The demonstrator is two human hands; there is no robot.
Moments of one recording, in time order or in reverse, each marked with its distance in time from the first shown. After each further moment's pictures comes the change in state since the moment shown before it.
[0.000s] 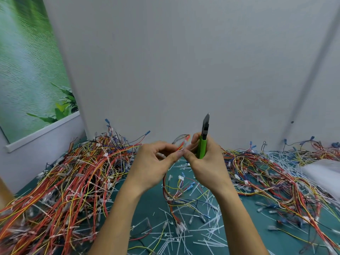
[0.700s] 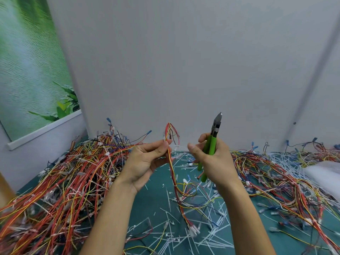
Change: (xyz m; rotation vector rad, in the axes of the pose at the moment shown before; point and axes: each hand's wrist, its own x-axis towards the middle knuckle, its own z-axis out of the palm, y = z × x) left_hand 0.006 -0.012 -0.011 -0.903 0.007 -0.379; right_hand 0.002 -0.001 -0.011 0.157 0.049 0.203
